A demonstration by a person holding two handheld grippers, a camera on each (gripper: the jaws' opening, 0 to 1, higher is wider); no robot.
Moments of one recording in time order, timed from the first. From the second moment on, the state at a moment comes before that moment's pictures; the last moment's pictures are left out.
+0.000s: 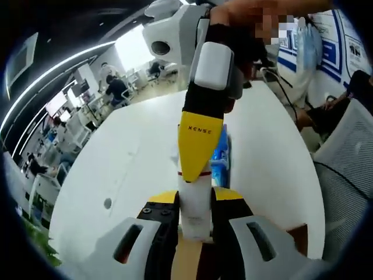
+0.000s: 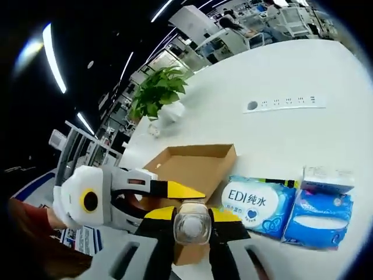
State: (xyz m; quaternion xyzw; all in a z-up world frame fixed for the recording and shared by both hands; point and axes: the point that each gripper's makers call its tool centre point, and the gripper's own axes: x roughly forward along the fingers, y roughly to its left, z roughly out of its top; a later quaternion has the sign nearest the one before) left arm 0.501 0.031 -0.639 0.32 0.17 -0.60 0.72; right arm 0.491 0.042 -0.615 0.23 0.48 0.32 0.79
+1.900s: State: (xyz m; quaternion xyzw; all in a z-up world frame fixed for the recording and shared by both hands) left arm 0.579 -0.032 -0.710 0.30 0.20 -0.61 0.70; right arm 0.574 -0.021 -0.690 -0.28 0.46 0.46 0.70
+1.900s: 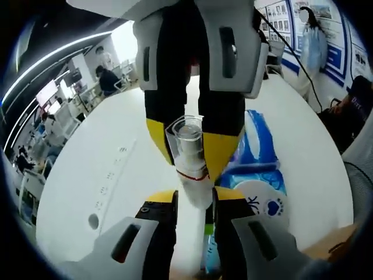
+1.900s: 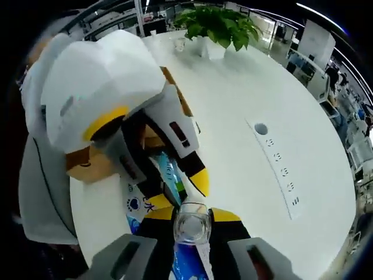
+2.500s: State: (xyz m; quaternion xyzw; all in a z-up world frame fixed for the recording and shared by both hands) left arm 0.593 -0.050 -0.730 0.29 0.21 -0.63 0.69; right arm 0.586 -0.021 -0.703 -0.37 0.44 0.49 0.65
